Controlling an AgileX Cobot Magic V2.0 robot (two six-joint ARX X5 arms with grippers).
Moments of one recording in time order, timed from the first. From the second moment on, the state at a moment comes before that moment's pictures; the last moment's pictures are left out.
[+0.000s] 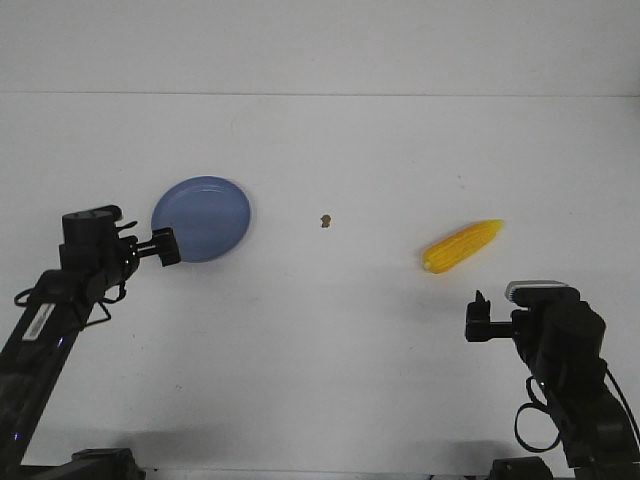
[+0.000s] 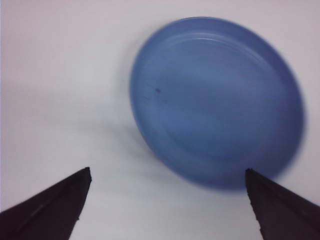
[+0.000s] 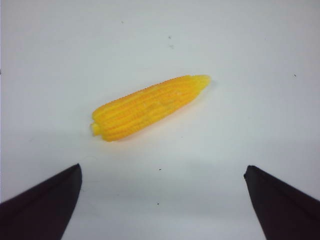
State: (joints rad) left arm 0.05 1.34 1.04 -0.37 0.05 -0.22; right arm 0.07 0.69 0.75 -0.62 0.03 0.06
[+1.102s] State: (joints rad) left arm 0.07 1.87 1.38 -0.45 0.05 -0.17; right arm 0.07 0.69 0.75 -0.62 0.03 0.06
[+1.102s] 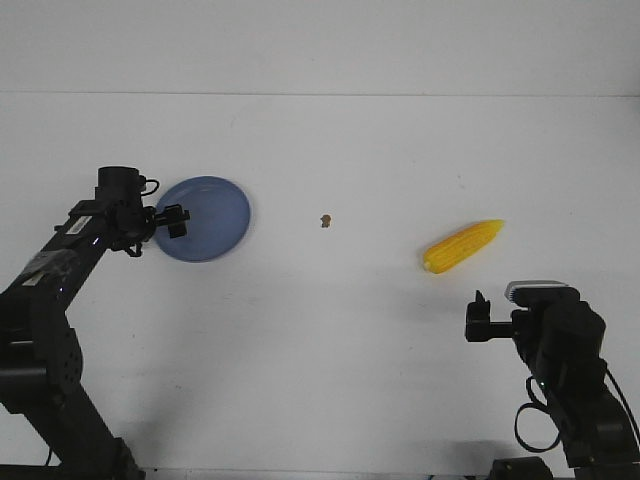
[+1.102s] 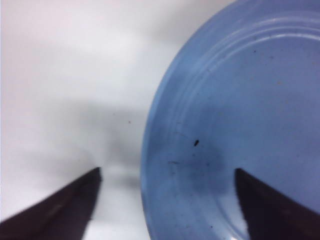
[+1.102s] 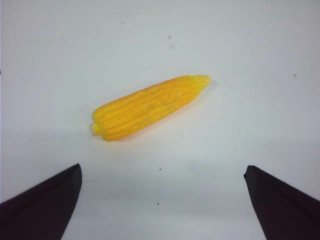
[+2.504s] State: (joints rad) left arm -0.21 1.54 1.16 -0.50 0.43 -0.20; right arm 0.07 0.69 0.75 -0.62 0.03 0.06
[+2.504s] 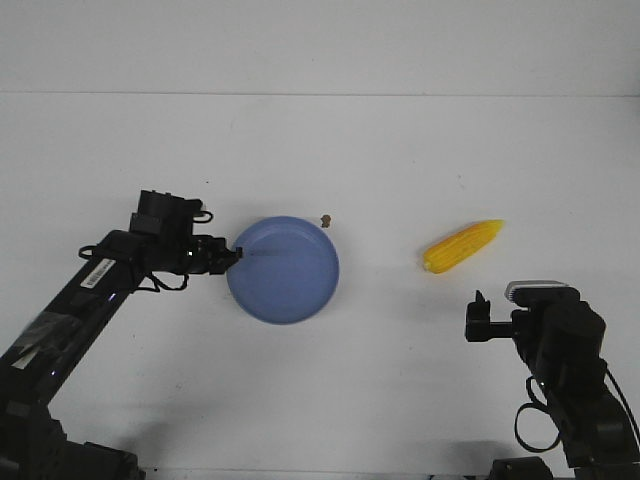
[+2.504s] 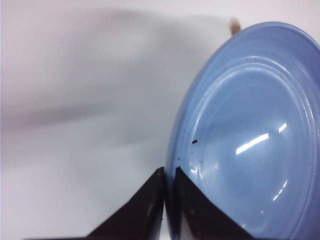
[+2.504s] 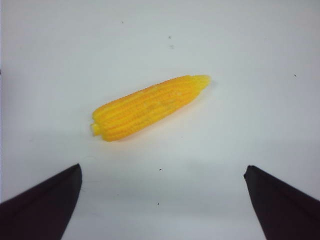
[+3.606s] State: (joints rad) left arm -0.44 1.53 0.91 -0.29 0.39 -0.36; right arm 0.07 0.69 0.75 -0.61 0.03 0.06
